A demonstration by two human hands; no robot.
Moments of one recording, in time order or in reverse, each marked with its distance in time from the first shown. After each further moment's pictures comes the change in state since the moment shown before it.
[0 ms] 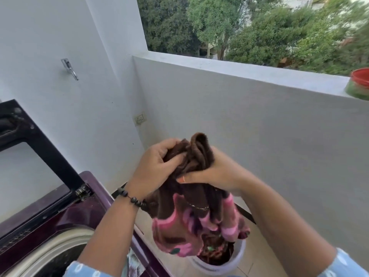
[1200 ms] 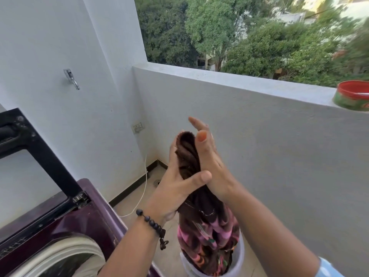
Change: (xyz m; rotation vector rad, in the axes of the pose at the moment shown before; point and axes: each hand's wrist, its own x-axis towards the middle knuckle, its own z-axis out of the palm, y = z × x) left_hand -0.017 0.026 0.053 -0.474 0.007 -0.152; right_hand 0.002 -0.010 0.017 -0.120 0.295 -0.215
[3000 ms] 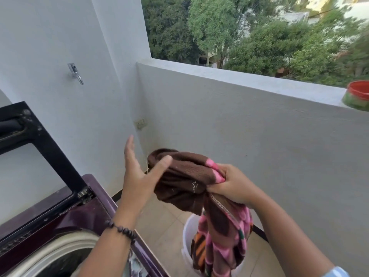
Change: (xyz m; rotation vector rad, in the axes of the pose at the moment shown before) left_hand -0.020 0.010 -0.077 0.440 0.535 -0.004; right_hand -0.010 0.056 -0.024 -0.278 -0.196 0.271
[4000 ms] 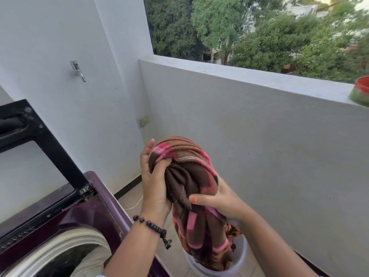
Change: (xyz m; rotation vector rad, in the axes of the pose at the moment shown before) left_hand -0.006 -0.006 0.058 -0.772 0.143 -0.141; right_hand -0.011 0.023 0.038 0.652 -0.102 -0.034
